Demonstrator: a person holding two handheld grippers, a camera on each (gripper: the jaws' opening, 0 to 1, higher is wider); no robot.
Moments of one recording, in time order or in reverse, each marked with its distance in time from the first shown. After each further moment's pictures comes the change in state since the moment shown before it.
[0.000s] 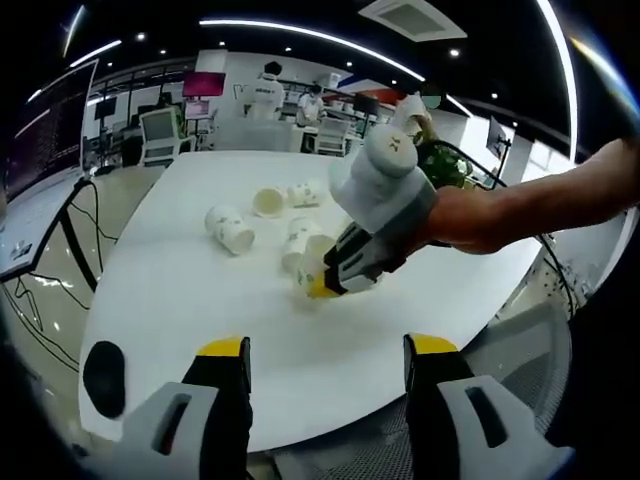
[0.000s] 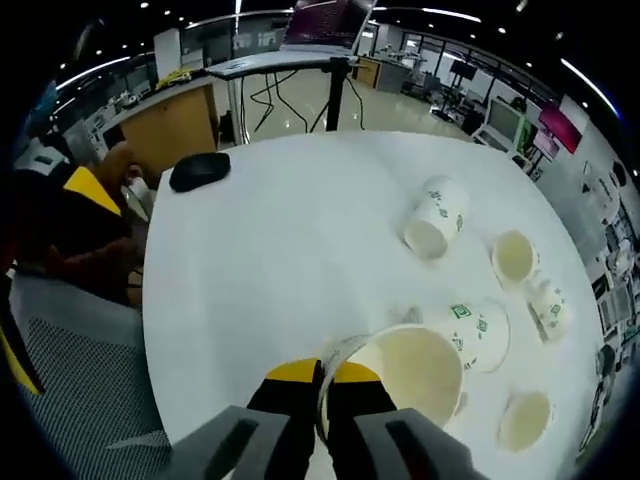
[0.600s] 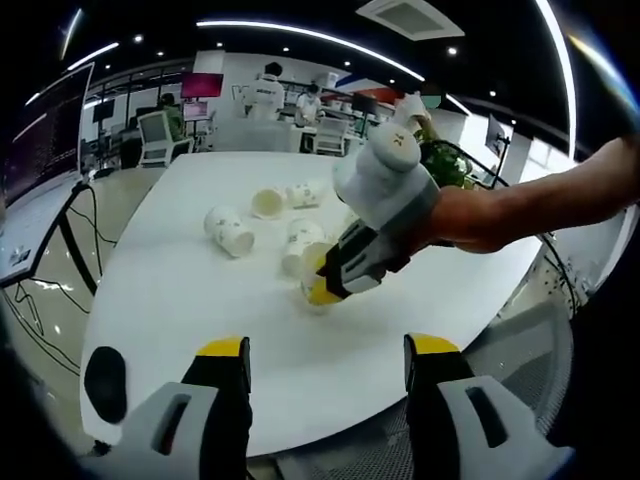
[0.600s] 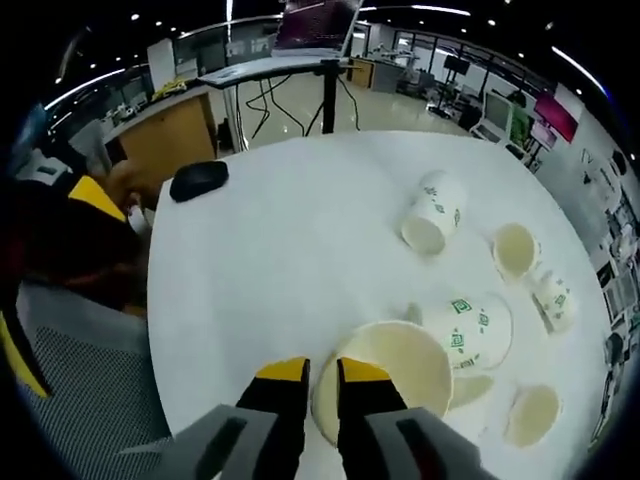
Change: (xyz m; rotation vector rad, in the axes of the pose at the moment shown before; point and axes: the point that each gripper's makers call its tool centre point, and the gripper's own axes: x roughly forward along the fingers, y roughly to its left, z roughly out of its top) left arm 0.003 0.001 0.003 0.011 0.000 0.000; right arm -0.007 0.000 0.003 0.032 -0.032 0.021
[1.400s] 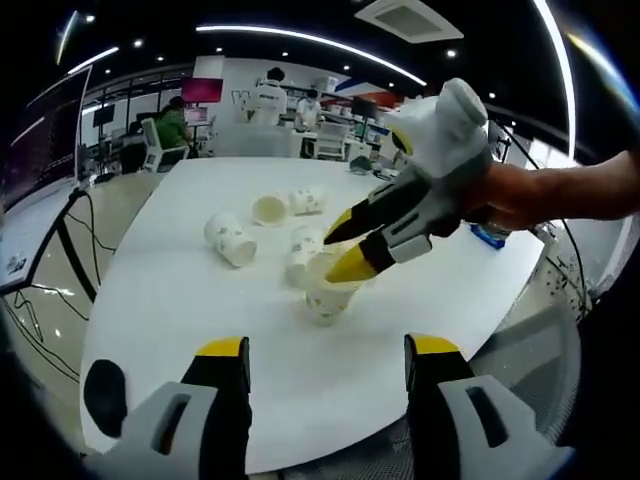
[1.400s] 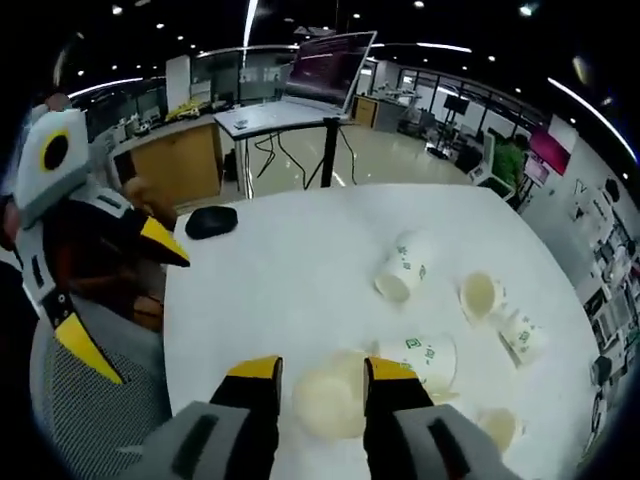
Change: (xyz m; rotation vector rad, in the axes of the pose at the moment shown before) left arm 0.014 0.006 0.010 0.009 -0.022 0.002; right arm -0.060 -0.017 0.032 -0.043 -0.187 -0.031
